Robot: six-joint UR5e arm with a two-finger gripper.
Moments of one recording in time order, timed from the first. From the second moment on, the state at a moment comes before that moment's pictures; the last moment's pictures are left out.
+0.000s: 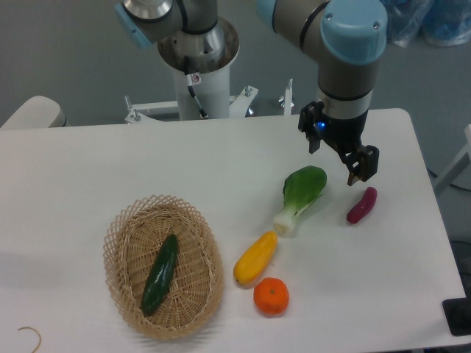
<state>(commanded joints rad) 2.62 -1.82 -1.42 -1.34 1.61 1.51</state>
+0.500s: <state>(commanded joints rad) 2.49 -1.84 -1.42 -1.31 1.58 1.29</state>
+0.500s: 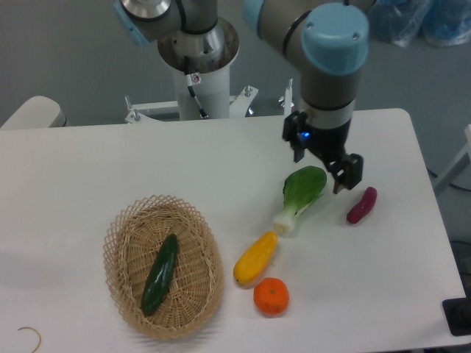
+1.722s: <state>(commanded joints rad) 2.18 -1.95 -1.60 -1.05 1.54 0.57</state>
